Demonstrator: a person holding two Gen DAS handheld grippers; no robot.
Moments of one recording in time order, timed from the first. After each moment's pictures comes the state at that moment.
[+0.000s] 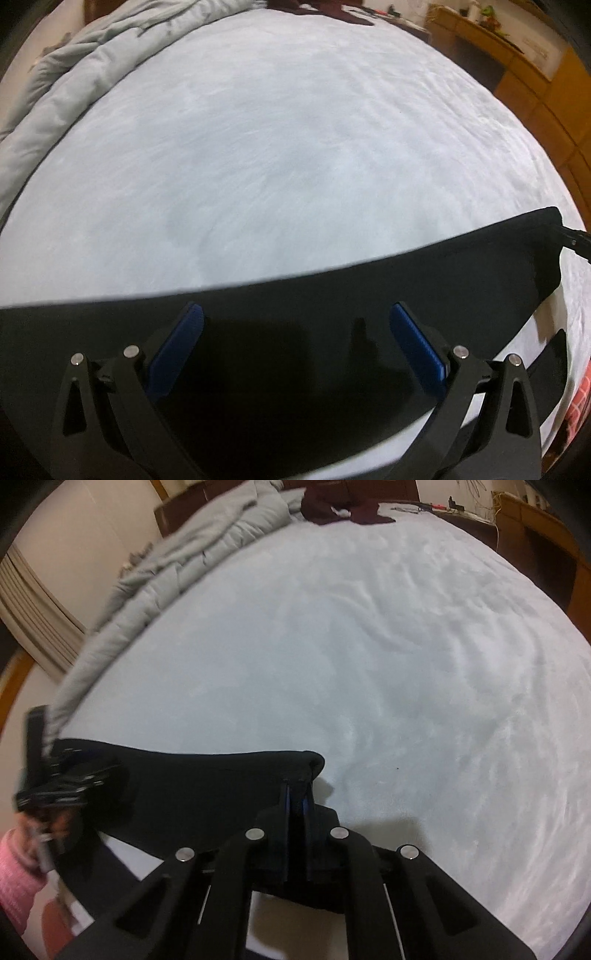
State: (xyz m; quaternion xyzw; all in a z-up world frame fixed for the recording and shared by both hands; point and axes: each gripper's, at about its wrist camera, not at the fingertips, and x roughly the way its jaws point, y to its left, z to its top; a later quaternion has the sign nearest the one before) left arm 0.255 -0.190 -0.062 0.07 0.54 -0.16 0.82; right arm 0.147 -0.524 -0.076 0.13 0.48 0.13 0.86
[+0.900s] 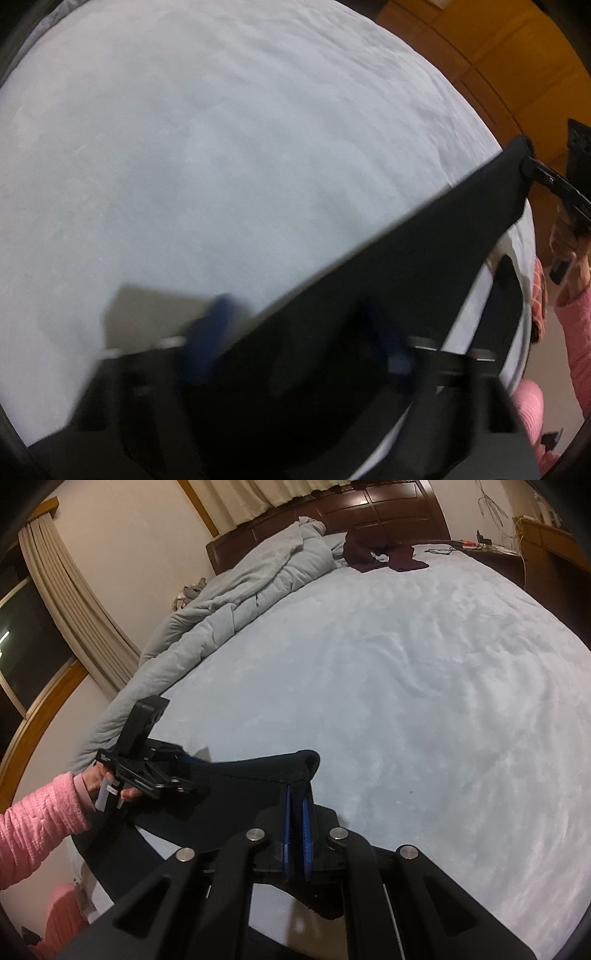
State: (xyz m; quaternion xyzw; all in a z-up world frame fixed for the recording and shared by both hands) left arm 0.288 -0.241 -0.096 0.10 0.60 -0.41 0.68; right arm 0.107 -0.530 -0.047 0.14 0.40 0.20 0.89
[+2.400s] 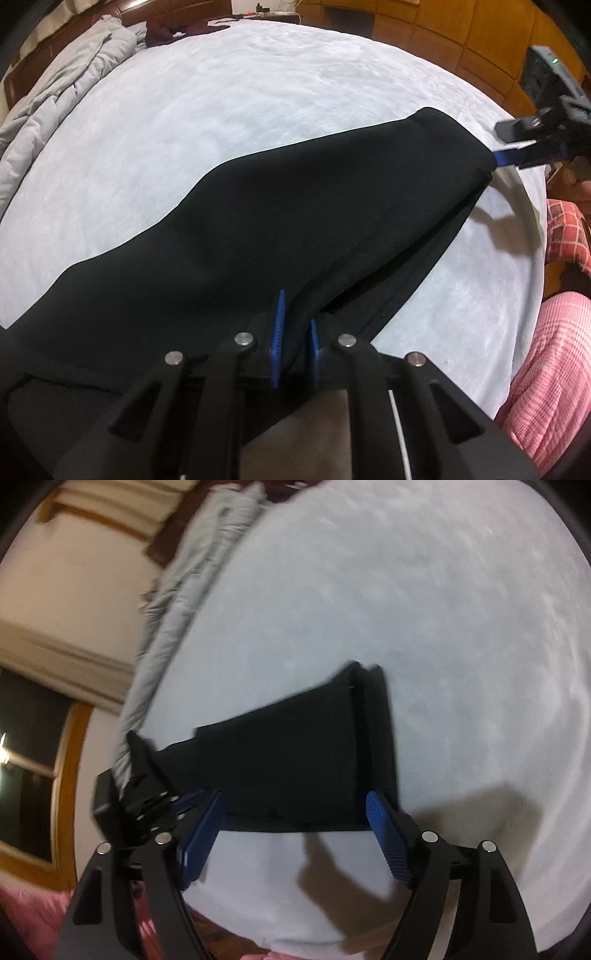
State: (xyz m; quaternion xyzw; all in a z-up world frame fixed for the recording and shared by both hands) left arm 0.005 -0.232 -0.078 0.17 0.49 -0.31 0.80; right arm -0.058 -0.533 -0.108 0.32 0.53 0.14 0.77
